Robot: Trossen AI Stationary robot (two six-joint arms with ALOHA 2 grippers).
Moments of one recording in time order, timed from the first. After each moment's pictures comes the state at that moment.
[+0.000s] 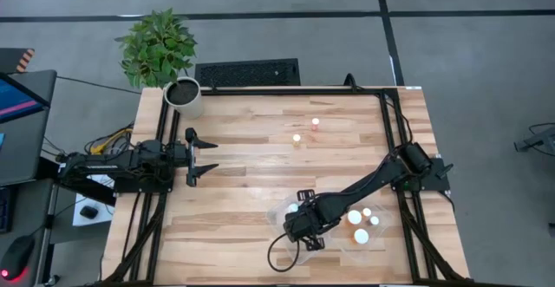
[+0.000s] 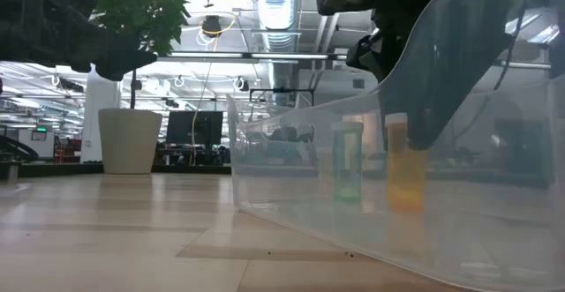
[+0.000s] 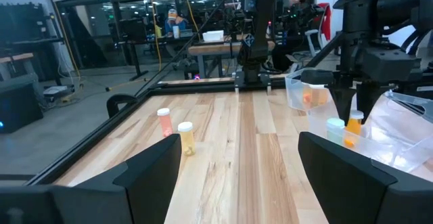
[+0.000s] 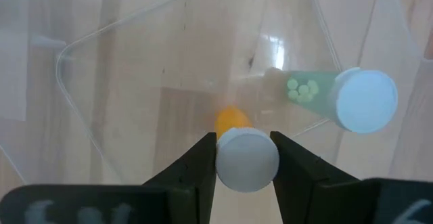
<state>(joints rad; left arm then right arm) 0.04 0.05 0.01 0.04 -0.06 0.08 0.46 2.02 1.53 -0.87 0.11 0.32</state>
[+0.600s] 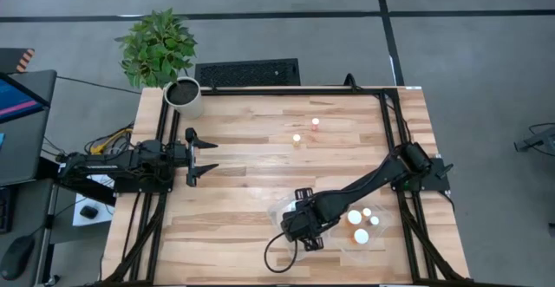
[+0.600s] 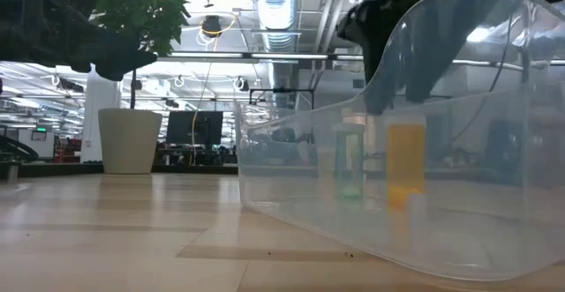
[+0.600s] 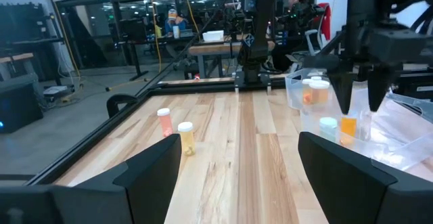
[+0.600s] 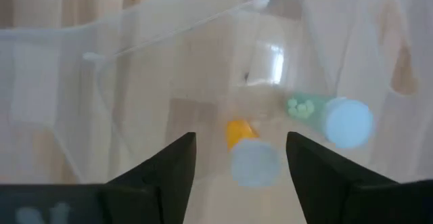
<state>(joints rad) 0.04 0.05 0.01 0.04 -0.06 0.08 0.46 2.01 1.63 -0.96 0.10 0.31</state>
